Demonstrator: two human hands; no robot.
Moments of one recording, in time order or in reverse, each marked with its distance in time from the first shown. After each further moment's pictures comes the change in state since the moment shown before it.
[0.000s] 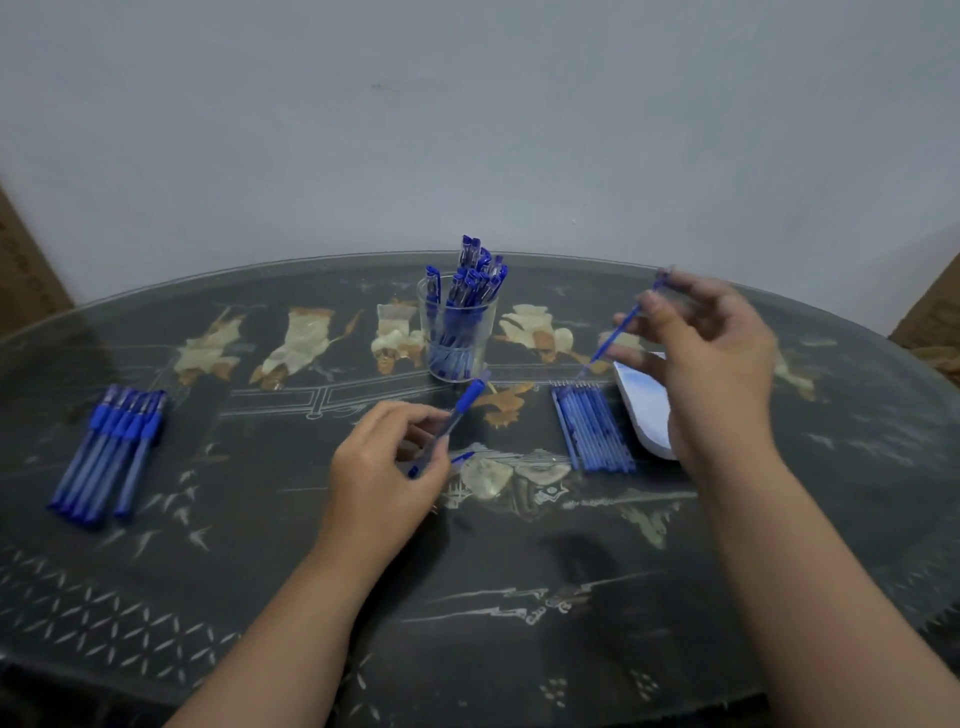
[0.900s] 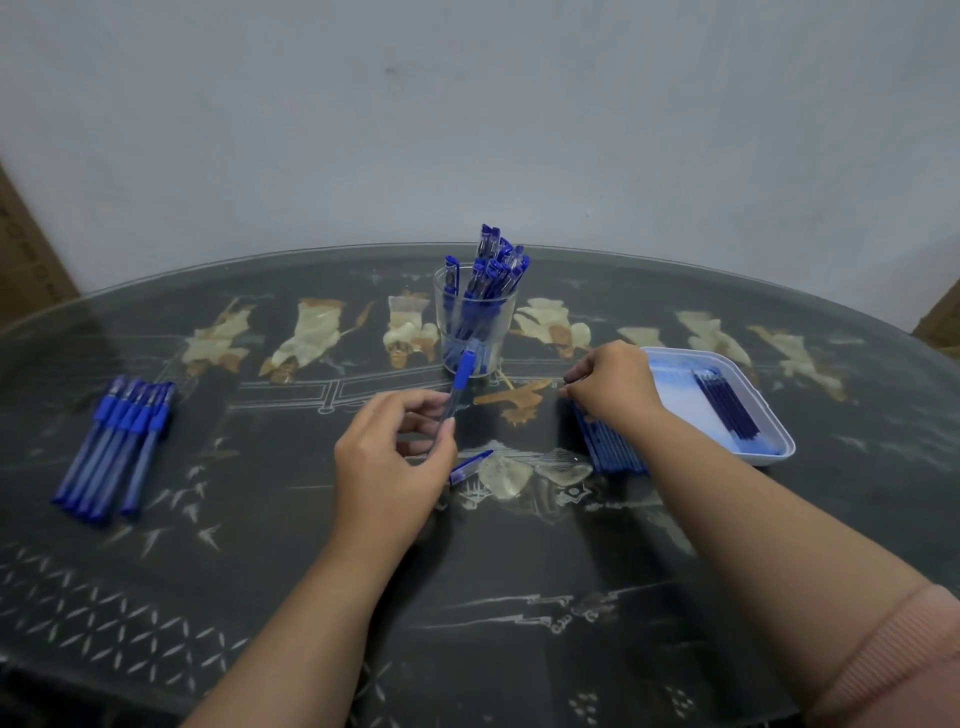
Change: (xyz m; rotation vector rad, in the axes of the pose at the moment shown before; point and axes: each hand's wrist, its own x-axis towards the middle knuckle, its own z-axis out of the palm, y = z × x) left_hand 0.005 -0.005 0.003 -0.125 0.117 -0.171; right_hand 0.057 0.108 0.021 -1.133 -0.335 0.158
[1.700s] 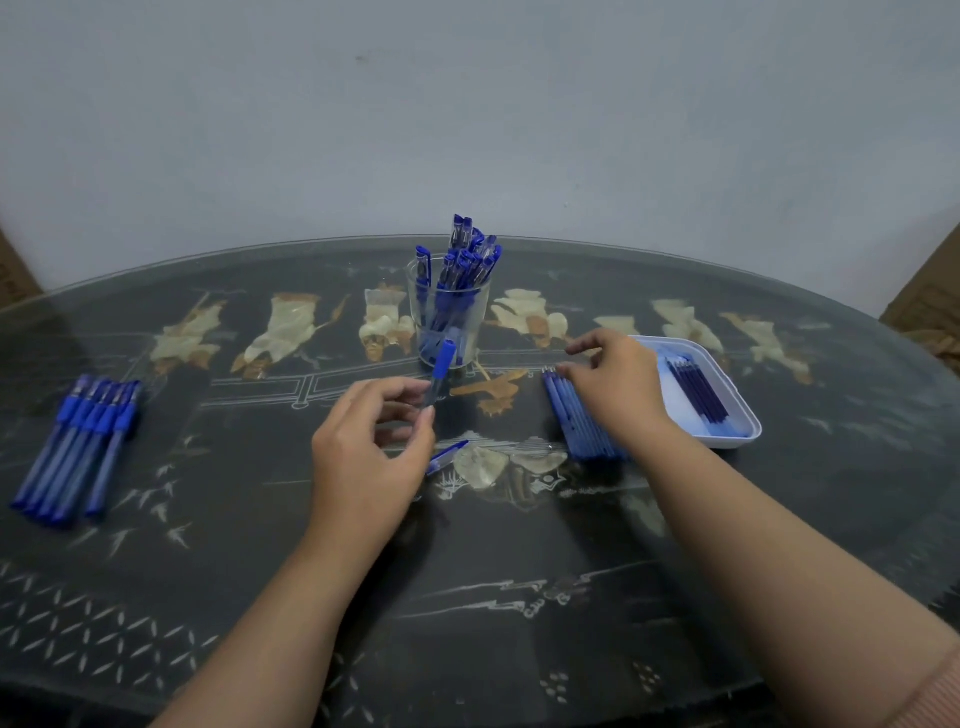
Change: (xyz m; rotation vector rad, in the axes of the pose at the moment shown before) left_hand -0.002 0.010 0.000 0.007 -0.036 0.000; right_hand -0.026 0.014 -0.015 0.129 0.163 -0.058
